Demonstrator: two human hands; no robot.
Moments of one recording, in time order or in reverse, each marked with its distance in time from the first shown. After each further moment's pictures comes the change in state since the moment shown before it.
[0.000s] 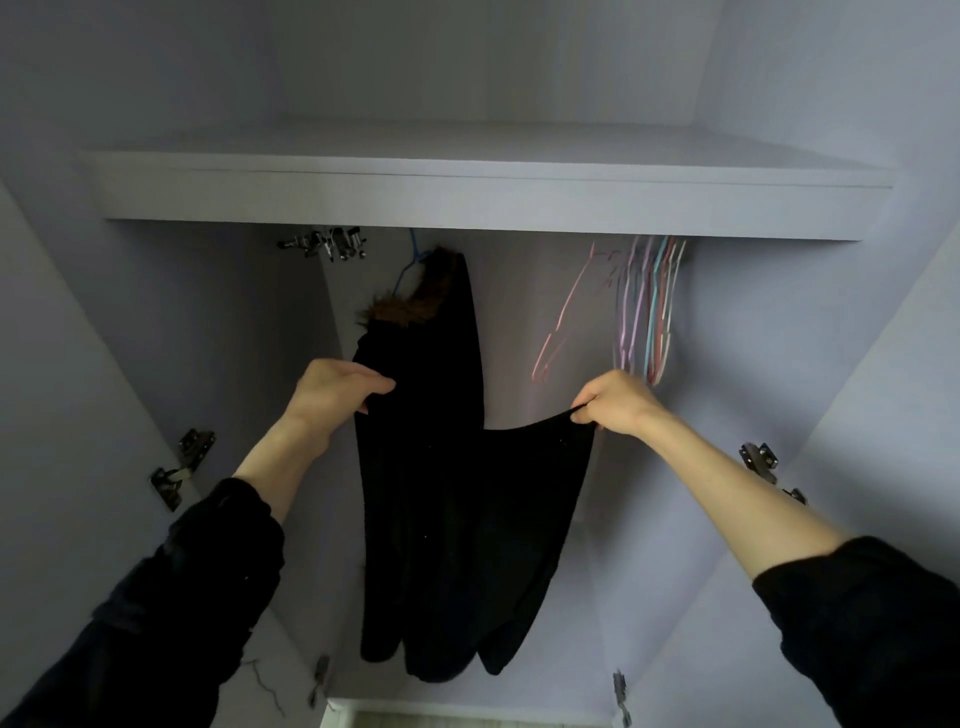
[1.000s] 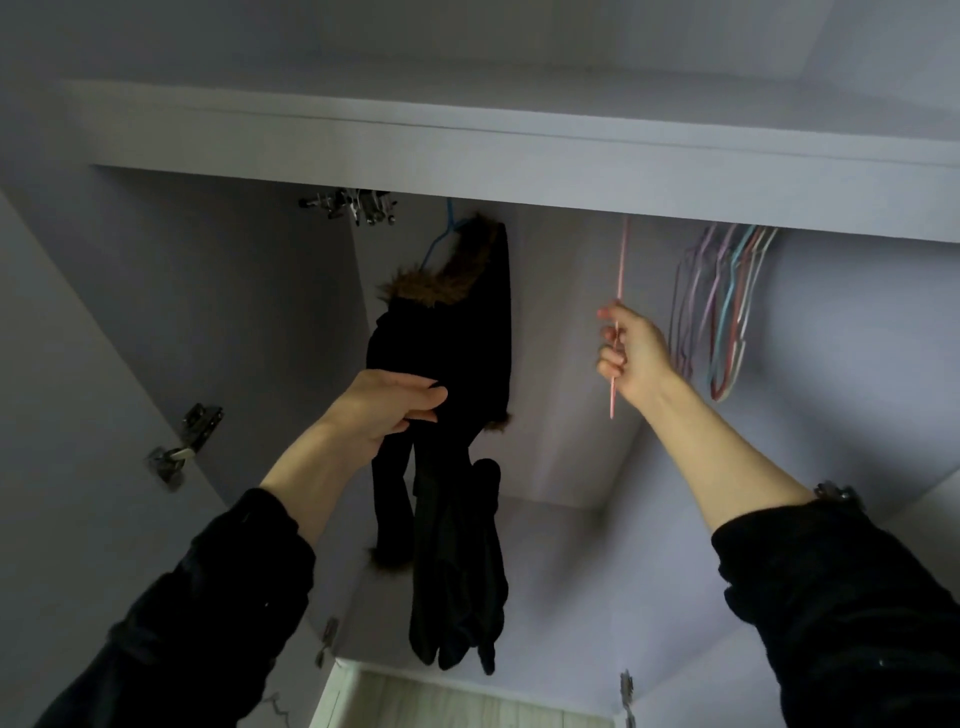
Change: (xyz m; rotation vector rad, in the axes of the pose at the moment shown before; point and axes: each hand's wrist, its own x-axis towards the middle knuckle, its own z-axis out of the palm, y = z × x) left_hand 0.020 -0.012 0.027 -0.179 -0.179 -0.179; right_hand 0.098 -0.037 0.020 1.346 0.111 0.145
